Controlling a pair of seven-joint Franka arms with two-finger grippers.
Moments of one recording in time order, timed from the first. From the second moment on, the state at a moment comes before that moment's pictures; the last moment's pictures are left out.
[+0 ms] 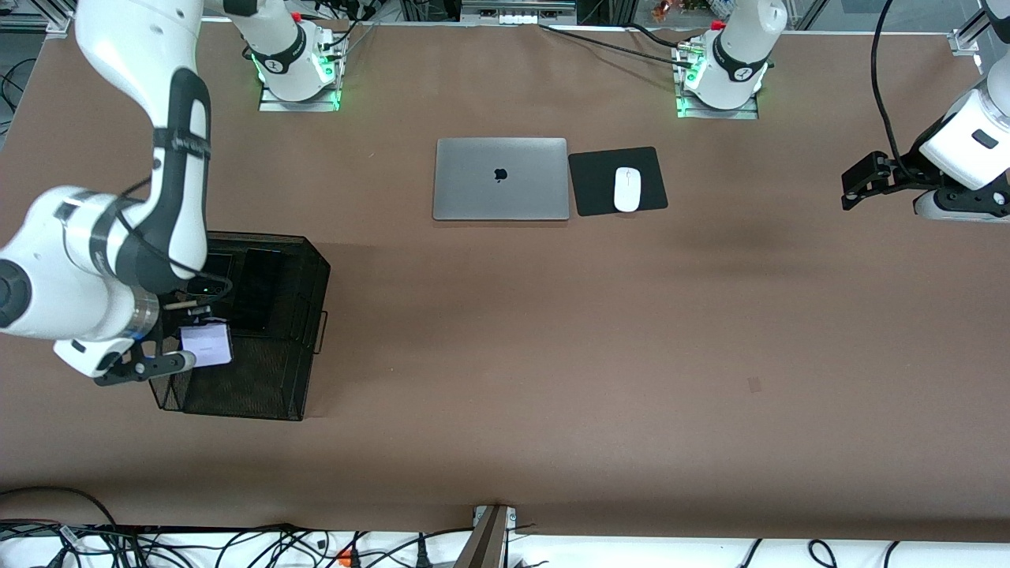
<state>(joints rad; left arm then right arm) -0.03 -0.03 -0.01 -1.68 0.04 1.65 0.01 0.60 0.76 -0.82 -1.37 0.51 1.77 -0.52</state>
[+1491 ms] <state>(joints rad) -0.03 -0.03 -0.01 -1.68 0.04 1.65 0.01 0.45 0.88 -0.64 -1.34 0.59 2.00 -0.53</state>
